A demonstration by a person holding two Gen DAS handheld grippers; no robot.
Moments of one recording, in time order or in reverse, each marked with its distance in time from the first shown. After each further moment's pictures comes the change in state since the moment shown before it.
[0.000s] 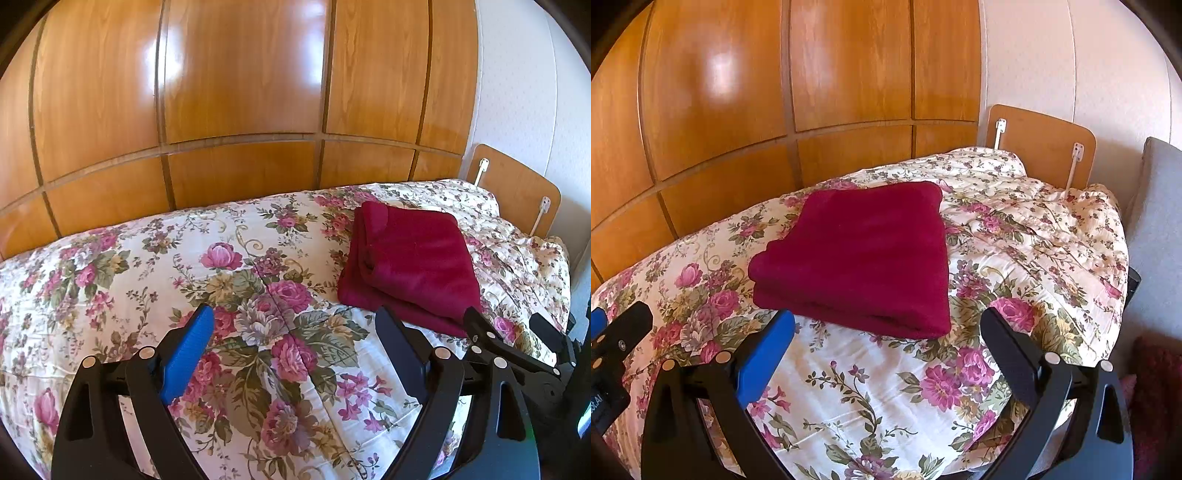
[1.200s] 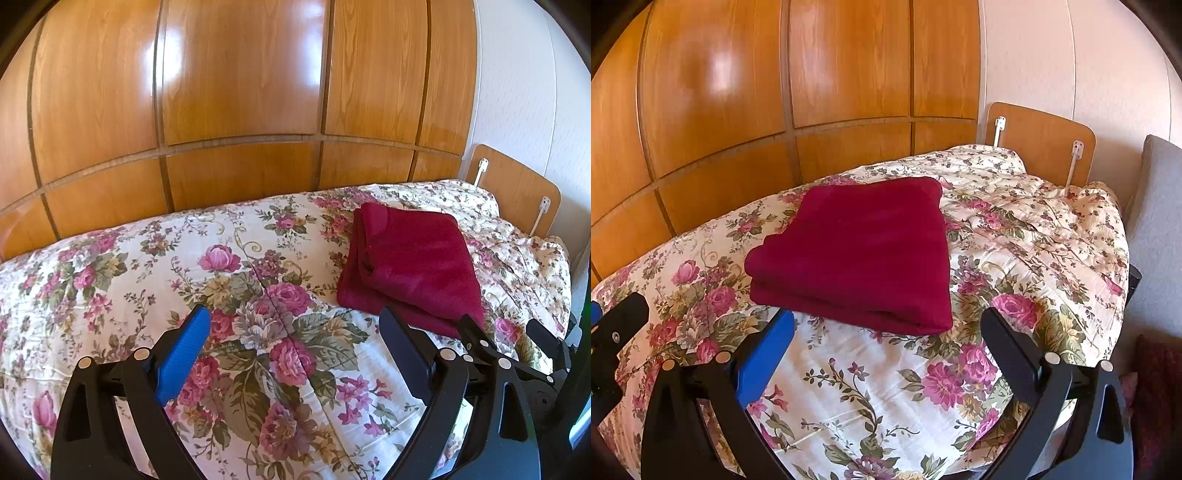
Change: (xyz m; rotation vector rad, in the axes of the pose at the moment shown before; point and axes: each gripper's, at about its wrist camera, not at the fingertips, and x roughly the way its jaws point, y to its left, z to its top) left arm 0.004 -0.001 0.001 0.003 -0.014 0.000; right arm 0.005 0.001 -0.006 0.002 0.011 -0.007
